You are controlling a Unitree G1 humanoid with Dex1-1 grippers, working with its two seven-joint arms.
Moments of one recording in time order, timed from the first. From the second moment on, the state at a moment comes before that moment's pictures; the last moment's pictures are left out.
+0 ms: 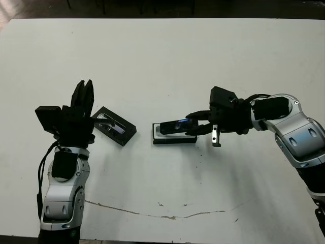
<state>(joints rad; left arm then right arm) -0.03 0.13 0.09 -0.34 -0.13 0.05 -0.05 -0.60 -0.71 0.38 -0.16 0.12 0.56 1.08</state>
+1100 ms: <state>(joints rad) -0.03 0.12 0.06 -0.34 -0.12 0.03 -0.02 -0.66 -0.66 0.45 0.00 0.09 0.51 1.13</state>
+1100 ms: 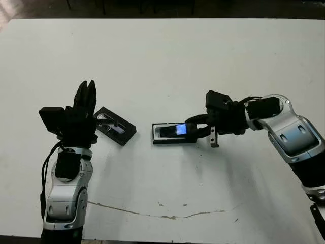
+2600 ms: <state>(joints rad) -0.03 0.12 0.06 -0.32 -0.11 0.02 -0.02 -0.71 -0.60 0.25 -0.03 0.17 0.50 1.09</state>
